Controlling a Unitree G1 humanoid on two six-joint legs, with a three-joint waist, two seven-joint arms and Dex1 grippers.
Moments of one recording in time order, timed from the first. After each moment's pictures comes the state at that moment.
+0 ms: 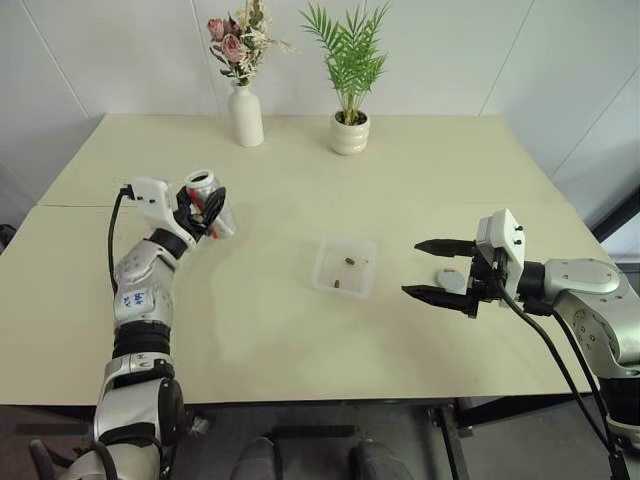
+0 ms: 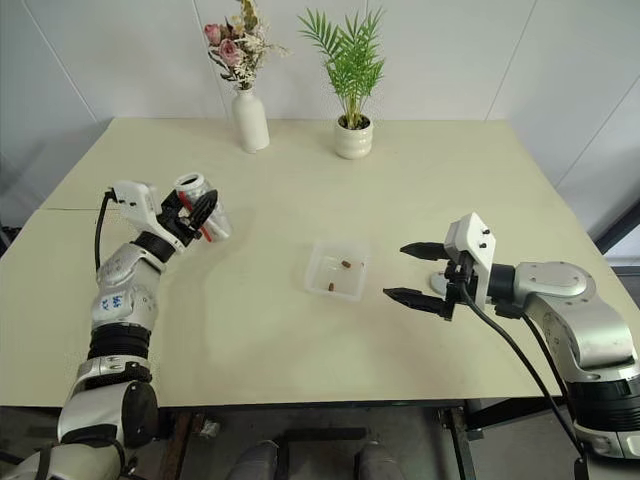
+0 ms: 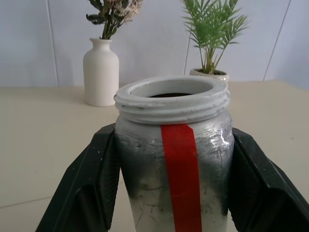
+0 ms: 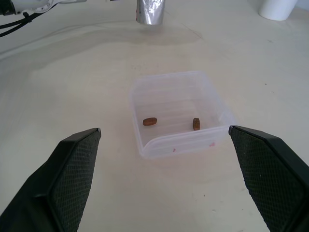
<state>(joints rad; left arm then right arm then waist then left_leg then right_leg) -0.75 0.37 0.35 0.69 -0.25 -0.16 -0.50 -0.43 -0.81 -0.08 -0.17 0.54 0.48 1.07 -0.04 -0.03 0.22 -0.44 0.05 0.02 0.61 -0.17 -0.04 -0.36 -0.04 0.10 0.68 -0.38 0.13</state>
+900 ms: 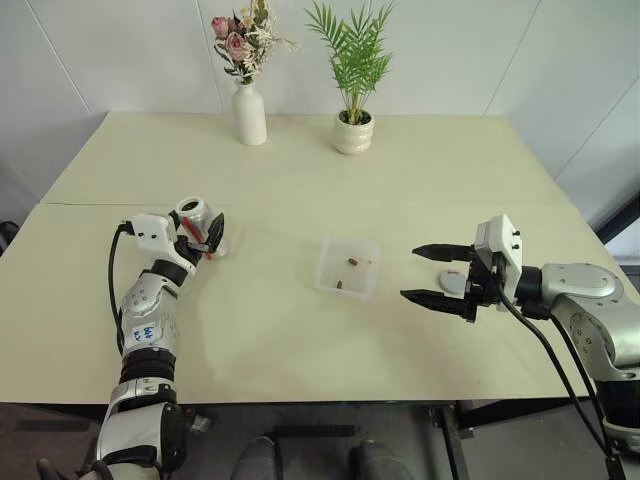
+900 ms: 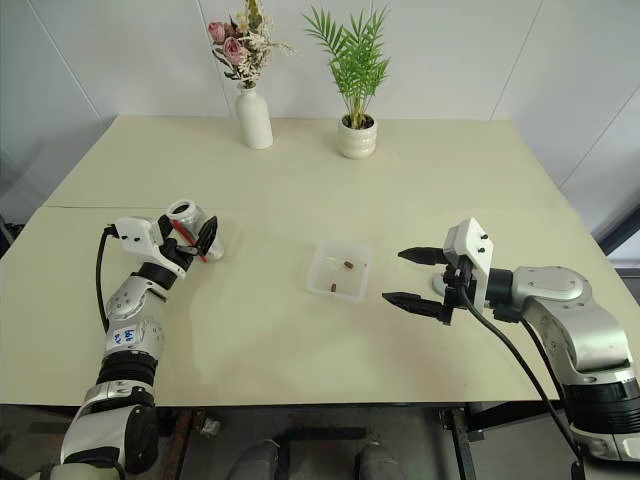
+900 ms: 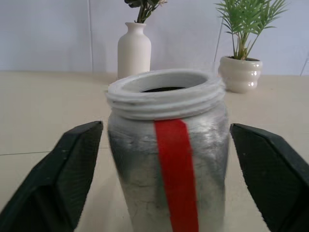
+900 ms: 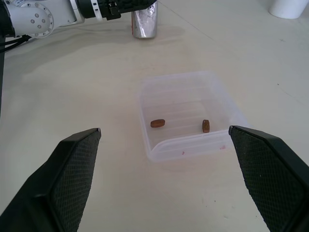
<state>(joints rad) -0.64 0.36 0.34 0.69 -0.28 -0.26 -0.44 -0.41 -0.79 -0.08 -0.16 0.54 0.47 1.09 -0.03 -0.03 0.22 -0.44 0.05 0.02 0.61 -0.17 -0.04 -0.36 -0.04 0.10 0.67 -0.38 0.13</state>
